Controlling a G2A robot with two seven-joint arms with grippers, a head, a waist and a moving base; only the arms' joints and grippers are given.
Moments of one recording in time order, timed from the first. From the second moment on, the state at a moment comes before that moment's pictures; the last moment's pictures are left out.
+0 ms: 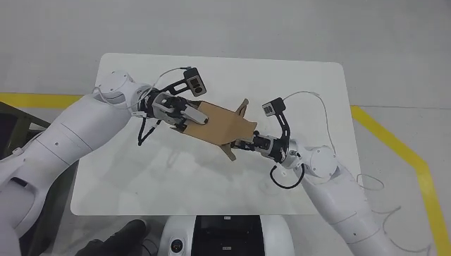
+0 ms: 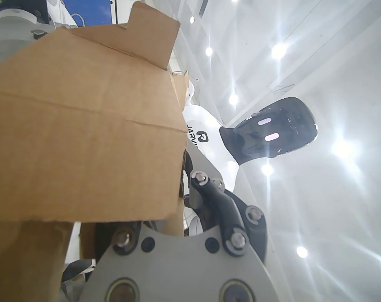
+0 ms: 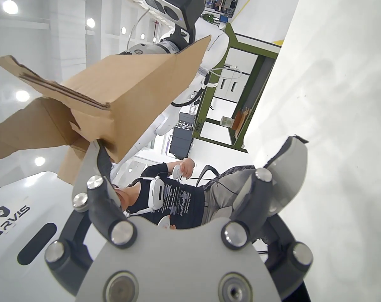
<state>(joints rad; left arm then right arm) 0.50 -0.75 -0.41 -1.38 -1.45 -0.14 -1.54 -1.24 -1.25 1.04 -1.56 0.40 -0.44 0.88</state>
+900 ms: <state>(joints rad) 0.50 -0.79 -0.43 -1.36 -1.42 -0.12 -1.54 -1.20 -1.26 0.97 -1.55 0.31 -0.41 0.80</state>
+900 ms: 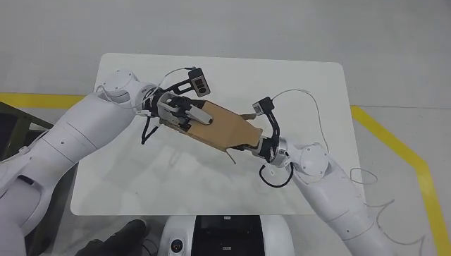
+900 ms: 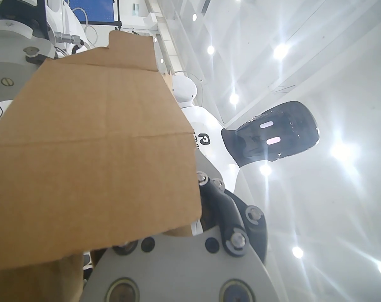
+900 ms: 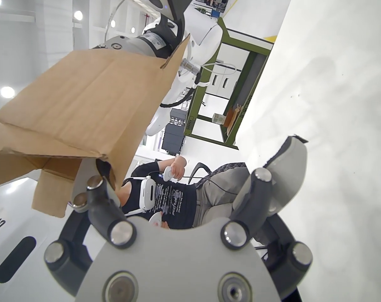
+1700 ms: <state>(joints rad) 0.52 -0.78 -0.42 -1.33 -1.37 -0.13 -1.54 -1.28 -1.24 1.09 -1.60 0.67 -0.74 0.93</state>
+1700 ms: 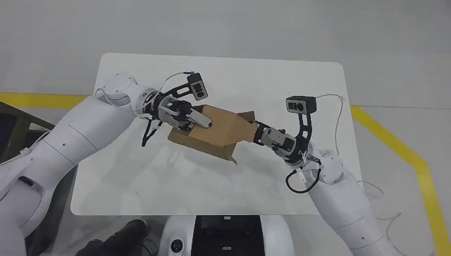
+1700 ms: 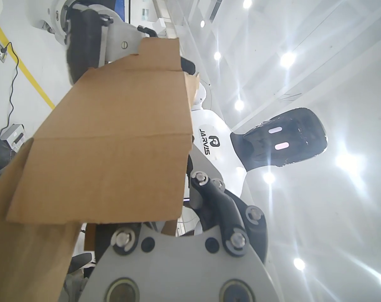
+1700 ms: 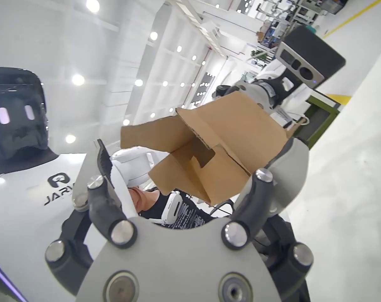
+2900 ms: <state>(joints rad) 0.53 -0.76 -0.39 -1.32 -1.42 -0.13 -1.54 -1.21 -1.25 1.11 -1.41 0.79 -0.81 0.99</state>
